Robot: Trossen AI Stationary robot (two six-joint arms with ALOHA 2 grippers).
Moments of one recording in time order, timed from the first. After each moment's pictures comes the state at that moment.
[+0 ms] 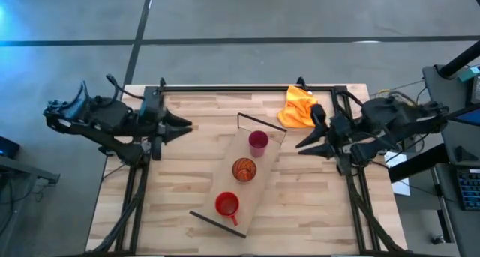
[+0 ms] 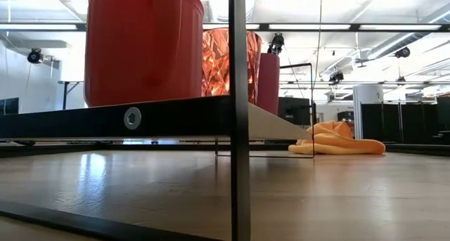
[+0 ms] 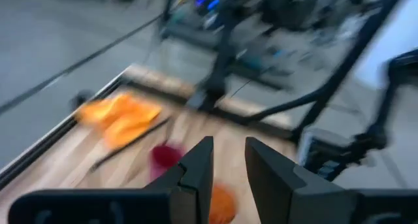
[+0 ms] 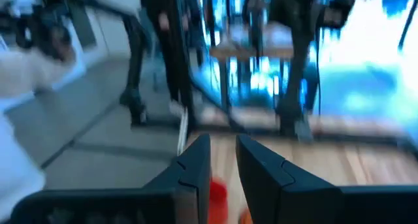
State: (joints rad) left arm -0.32 1.01 1.54 -0.79 -0.43 -0.42; right arm 0.30 1.06 1.41 -0.50 -0.01 0.09
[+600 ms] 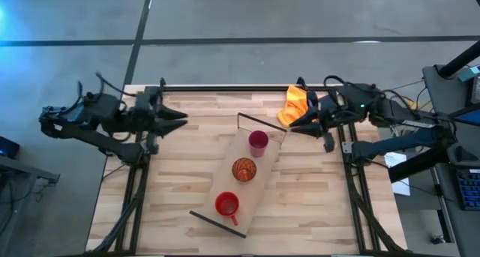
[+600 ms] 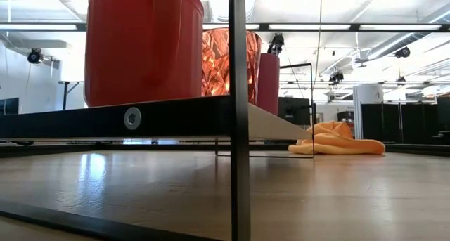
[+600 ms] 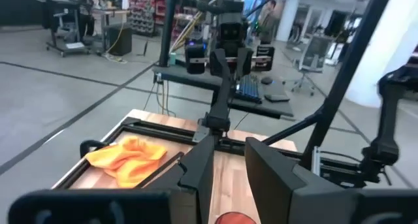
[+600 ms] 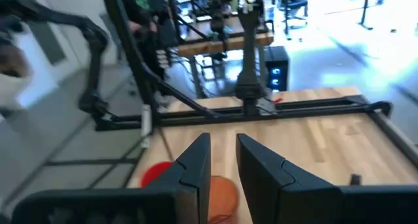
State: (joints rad) left arm -0.21 0.82 1.25 -0.48 -0.31 -0.20; right arm -0.08 0.94 1.12 -0.35 -0.29 0.13
